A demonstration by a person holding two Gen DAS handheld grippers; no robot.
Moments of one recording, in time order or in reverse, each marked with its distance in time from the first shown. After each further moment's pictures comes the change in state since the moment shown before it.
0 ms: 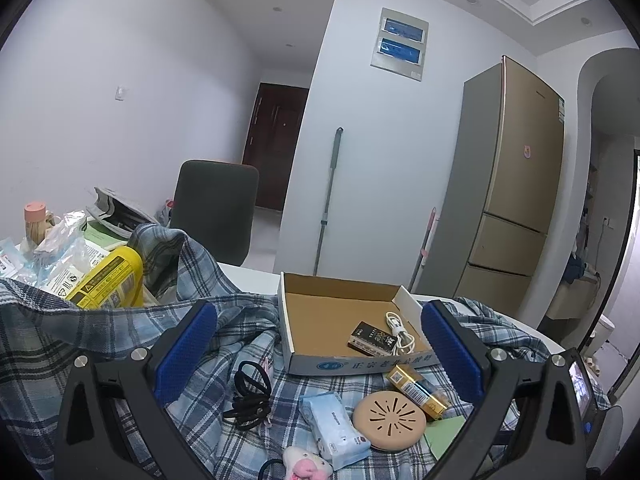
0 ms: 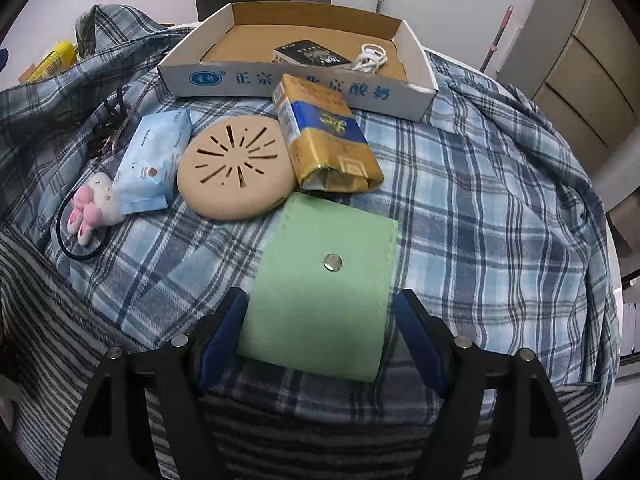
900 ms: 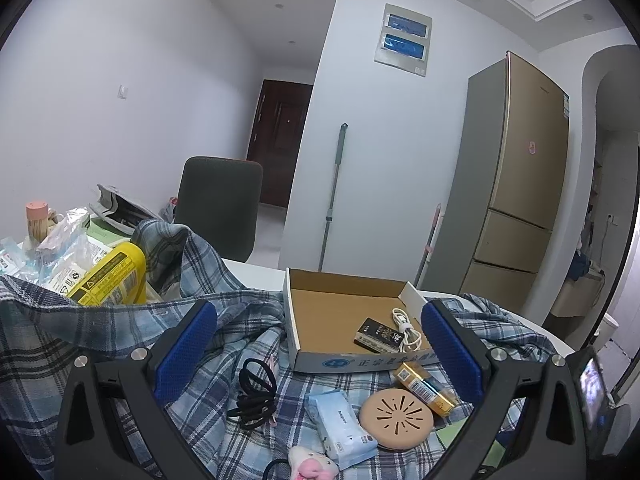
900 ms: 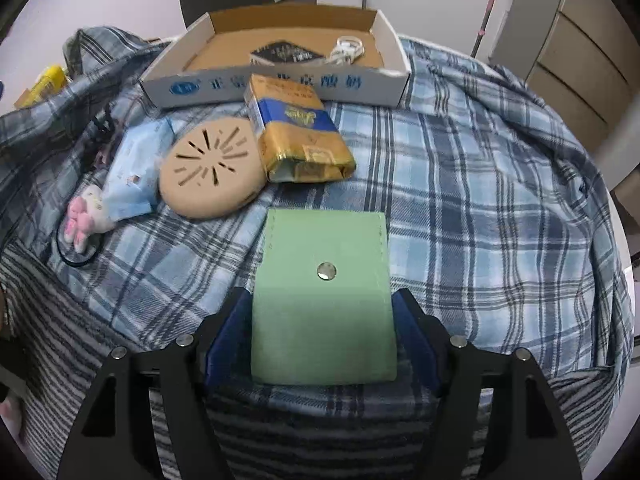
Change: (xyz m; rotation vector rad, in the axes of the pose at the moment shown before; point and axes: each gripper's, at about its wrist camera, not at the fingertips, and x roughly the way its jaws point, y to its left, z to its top) left arm 0.004 0.002 -0.001 0.006 0.012 0.016; right arm 0.005 -0.022 -0.006 0.079 -0.015 0.036
